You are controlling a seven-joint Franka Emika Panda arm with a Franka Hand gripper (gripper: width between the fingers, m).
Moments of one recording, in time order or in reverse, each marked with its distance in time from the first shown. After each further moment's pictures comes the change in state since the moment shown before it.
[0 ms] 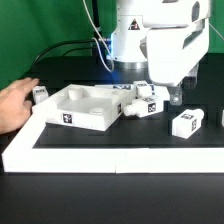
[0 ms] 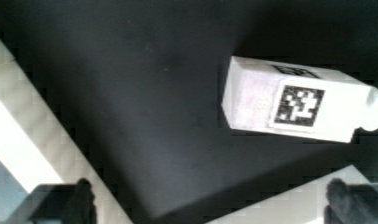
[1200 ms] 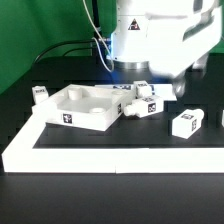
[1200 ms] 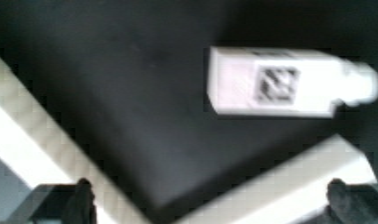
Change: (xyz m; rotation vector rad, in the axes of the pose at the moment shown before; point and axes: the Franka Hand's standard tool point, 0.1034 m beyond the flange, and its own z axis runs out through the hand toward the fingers) arm 0.016 -0.007 -0.042 -0.011 -0.010 0.191
